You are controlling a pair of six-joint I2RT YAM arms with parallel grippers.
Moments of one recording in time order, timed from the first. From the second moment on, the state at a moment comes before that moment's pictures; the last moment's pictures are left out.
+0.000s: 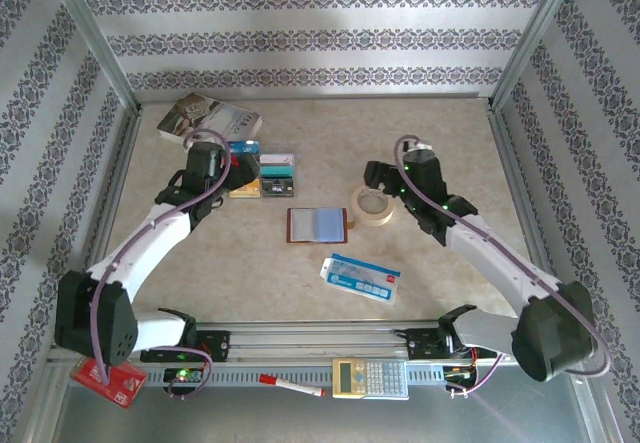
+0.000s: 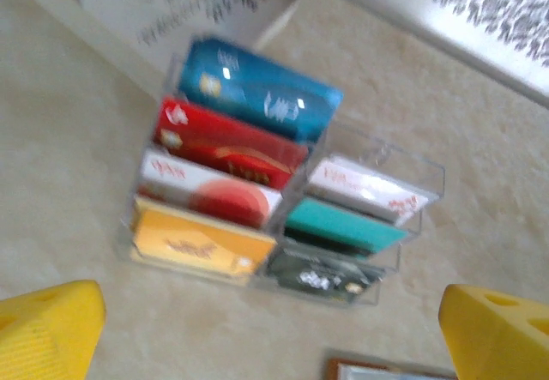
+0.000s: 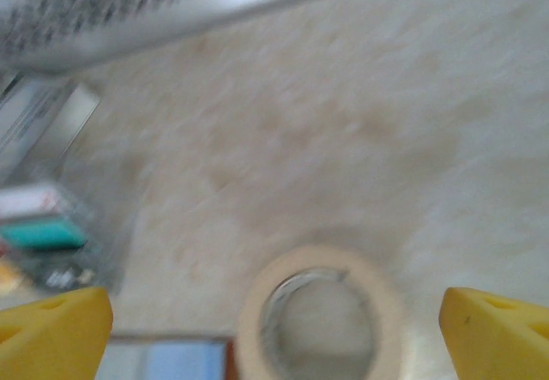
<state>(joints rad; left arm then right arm) -0.25 1.25 0.88 -0.25 -0.14 -0.57 0.38 1.16 0.83 -0.21 0.18 0.49</state>
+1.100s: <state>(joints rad) -0.12 1.58 0.21 1.08 -0.26 0.08 0.05 1.28 0.27 0.66 0.26 0.04</state>
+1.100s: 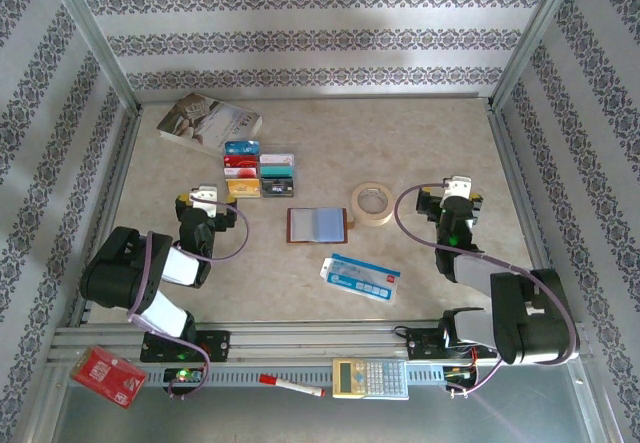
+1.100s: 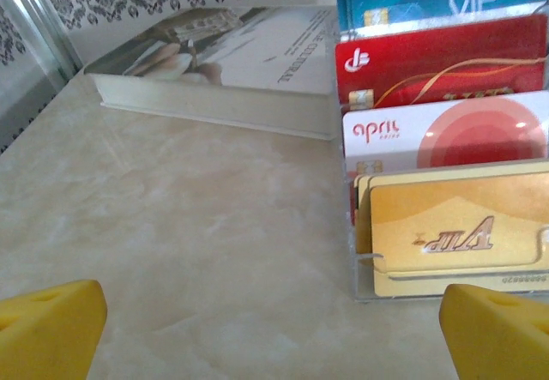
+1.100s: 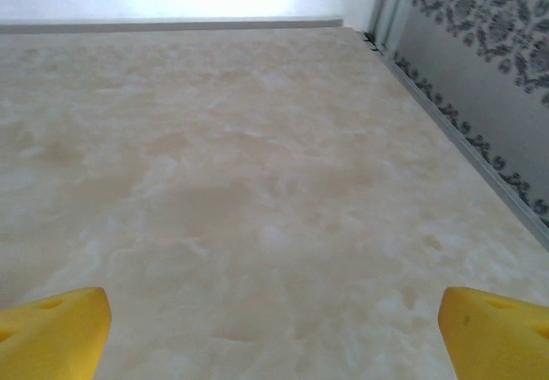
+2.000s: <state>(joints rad) -0.02 1.60 0.34 0.94 -0.21 -0.02 0.03 1.53 0.32 0.89 0.17 0.05</state>
